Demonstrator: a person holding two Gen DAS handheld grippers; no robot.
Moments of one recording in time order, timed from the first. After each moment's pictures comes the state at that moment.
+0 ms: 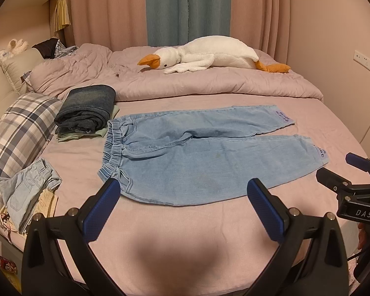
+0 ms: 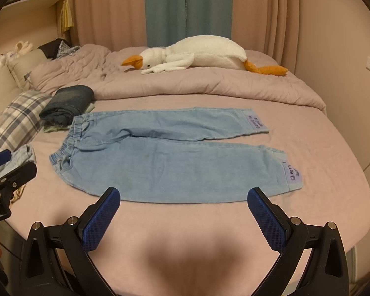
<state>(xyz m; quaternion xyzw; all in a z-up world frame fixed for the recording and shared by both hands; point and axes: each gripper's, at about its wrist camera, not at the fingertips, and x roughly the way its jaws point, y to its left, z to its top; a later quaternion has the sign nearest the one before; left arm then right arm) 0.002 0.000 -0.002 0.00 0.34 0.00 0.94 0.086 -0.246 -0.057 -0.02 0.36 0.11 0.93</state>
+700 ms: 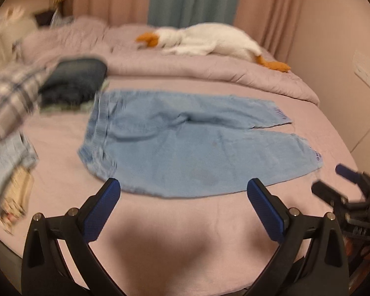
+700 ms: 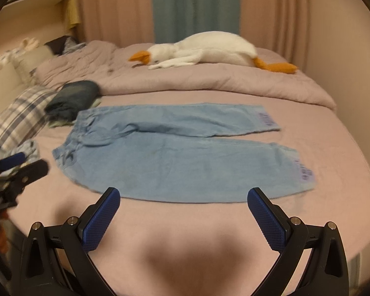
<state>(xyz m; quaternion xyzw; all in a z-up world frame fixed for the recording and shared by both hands) 0.029 0.038 -0.057 -0.08 0.39 -0.03 0.92 0.094 -0.230 -0.078 -0.03 0.36 0.15 0.92</state>
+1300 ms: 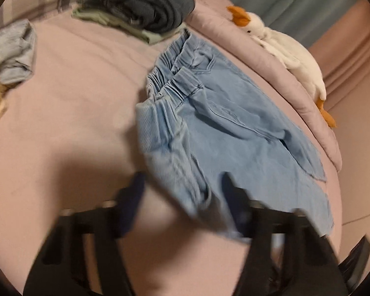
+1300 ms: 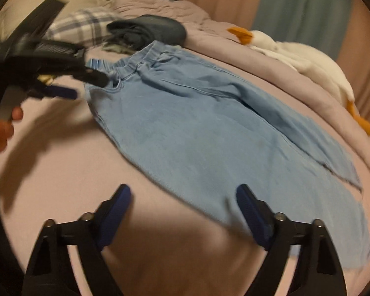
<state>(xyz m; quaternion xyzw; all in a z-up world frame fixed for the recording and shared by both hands) 0.115 0.172 -0.175 -0.31 0.42 0.05 0.85 0.133 -0.076 -0.200 -0.22 0.33 0.31 0.86</state>
